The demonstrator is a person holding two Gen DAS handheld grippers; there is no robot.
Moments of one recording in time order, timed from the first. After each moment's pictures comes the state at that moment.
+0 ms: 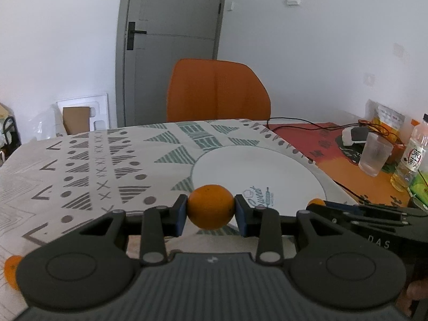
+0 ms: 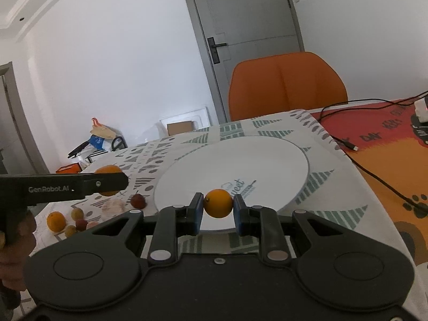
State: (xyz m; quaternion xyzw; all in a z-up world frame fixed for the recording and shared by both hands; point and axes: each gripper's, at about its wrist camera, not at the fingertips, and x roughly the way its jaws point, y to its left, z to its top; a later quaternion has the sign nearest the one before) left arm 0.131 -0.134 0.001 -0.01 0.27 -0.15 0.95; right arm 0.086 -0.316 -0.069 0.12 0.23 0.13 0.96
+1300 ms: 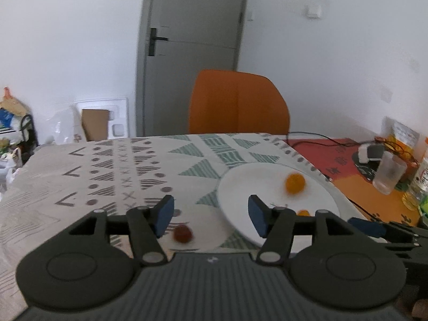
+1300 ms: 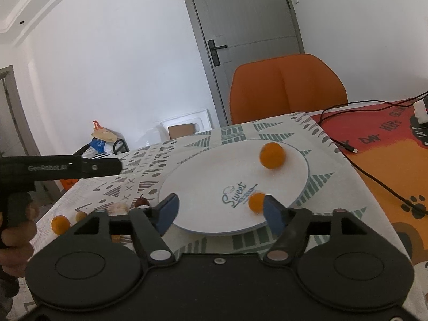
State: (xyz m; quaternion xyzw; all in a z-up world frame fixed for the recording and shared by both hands) left arm 0.126 -0.109 0.023 -0.03 0.25 -0.10 0.96; right arm 0.084 -0.311 -0.062 0.12 0.22 0.14 0.96
